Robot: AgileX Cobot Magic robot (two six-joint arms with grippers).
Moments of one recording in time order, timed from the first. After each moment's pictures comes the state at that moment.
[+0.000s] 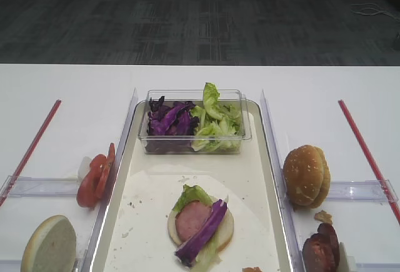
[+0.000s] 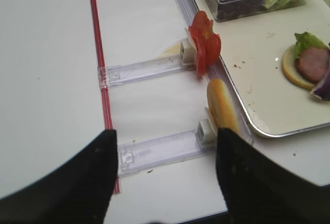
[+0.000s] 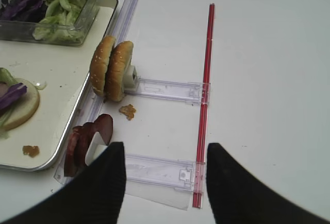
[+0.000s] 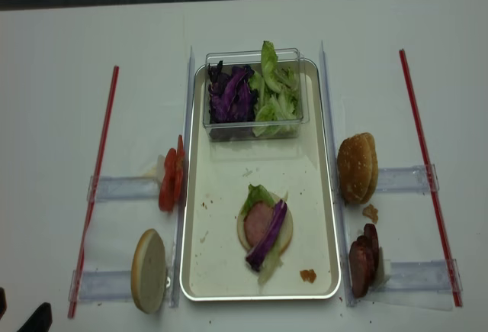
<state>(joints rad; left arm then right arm) -0.12 -0.02 -0.48 -0.05 1.18 0.04 0.07 -0.02 -0.47 0.11 1.15 -0.08</state>
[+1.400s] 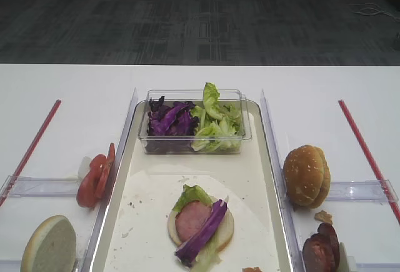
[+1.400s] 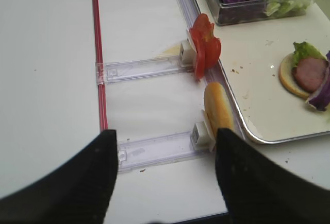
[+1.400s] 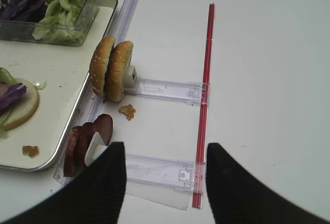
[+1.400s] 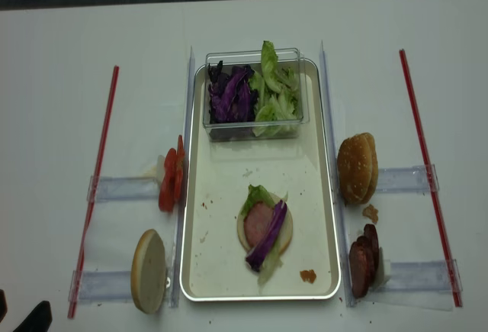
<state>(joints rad) -0.12 -0.02 -0.48 -0.05 1.18 -0.02 0.07 -0.02 -0.47 0.11 1.15 -0.08</state>
